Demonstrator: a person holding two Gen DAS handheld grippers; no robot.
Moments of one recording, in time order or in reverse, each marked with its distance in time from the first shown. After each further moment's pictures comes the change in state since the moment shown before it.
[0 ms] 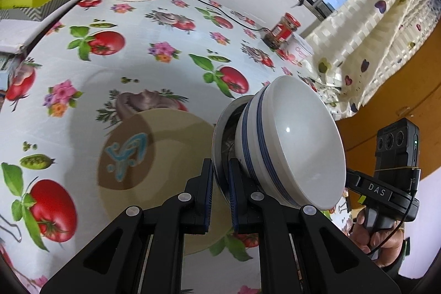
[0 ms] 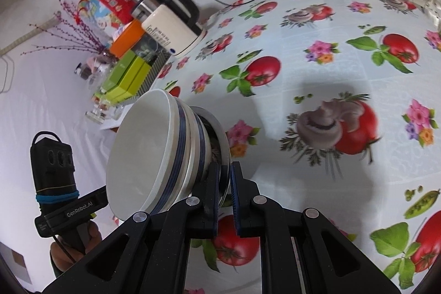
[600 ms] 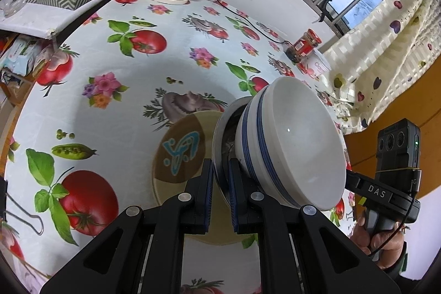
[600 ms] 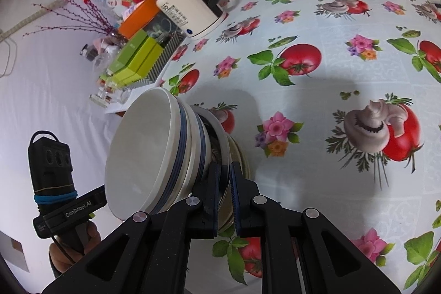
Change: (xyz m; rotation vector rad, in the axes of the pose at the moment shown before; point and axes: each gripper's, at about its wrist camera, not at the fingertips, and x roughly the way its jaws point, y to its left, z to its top) left arm -0.023 0.041 -0.004 -0.075 -0.034 0.047; right arm 0.039 0.035 0.003 -0.055 0.071 0.022
